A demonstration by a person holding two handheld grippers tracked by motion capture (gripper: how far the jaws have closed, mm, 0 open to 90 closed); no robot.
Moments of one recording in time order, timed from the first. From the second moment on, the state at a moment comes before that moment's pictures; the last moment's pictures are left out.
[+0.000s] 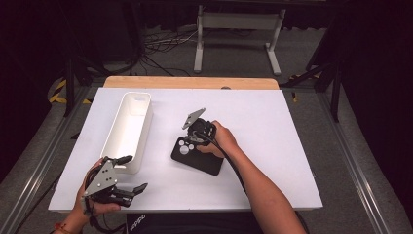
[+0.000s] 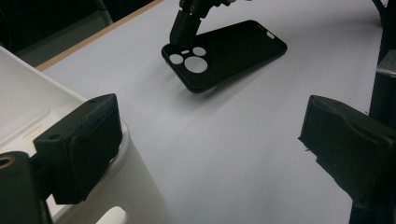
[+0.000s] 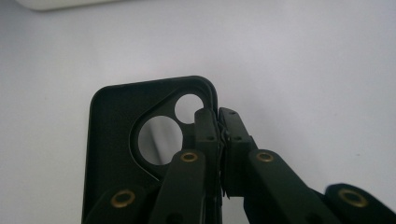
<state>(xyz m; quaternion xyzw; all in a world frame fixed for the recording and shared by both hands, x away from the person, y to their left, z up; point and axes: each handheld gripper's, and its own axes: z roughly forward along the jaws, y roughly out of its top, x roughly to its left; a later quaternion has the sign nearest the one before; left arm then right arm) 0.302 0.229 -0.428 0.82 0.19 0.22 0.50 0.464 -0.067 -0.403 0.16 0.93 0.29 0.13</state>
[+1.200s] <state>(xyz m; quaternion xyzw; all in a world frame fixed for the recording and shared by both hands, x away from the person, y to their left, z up) 0.331 0.145 -0.395 0.77 0.23 0.16 0.57 0.382 -0.136 -0.350 0.20 0.78 0.50 0.31</state>
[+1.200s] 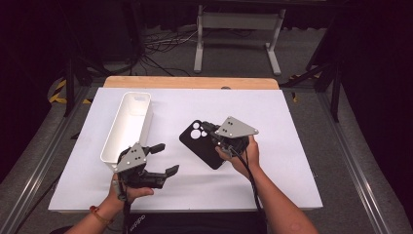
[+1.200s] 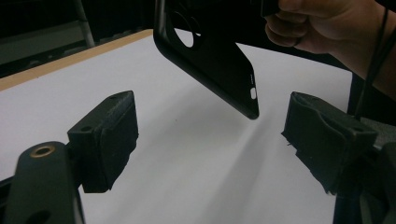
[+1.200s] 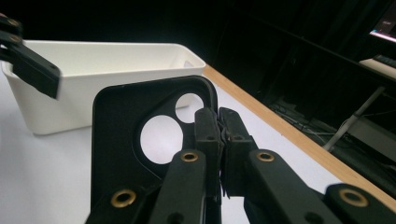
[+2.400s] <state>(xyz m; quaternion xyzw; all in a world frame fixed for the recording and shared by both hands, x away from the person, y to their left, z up) 0.355 0.139 -0.390 0.72 0.29 0.14 0.61 0.349 -0.129 -0.364 0.18 0.74 0.54 0.36</state>
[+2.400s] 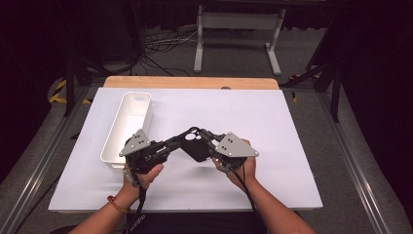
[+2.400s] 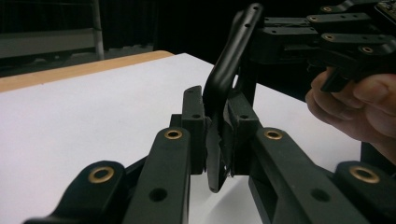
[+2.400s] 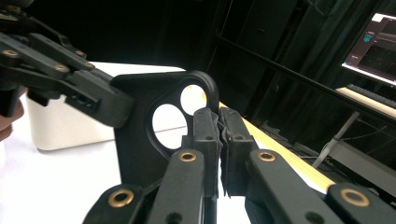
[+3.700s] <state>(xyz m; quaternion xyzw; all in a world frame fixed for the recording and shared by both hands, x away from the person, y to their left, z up) 0.353 0.154 -0.371 0.75 0.25 0.22 0.57 0.345 -0.129 -0.360 0.18 0.74 0.55 0.33</state>
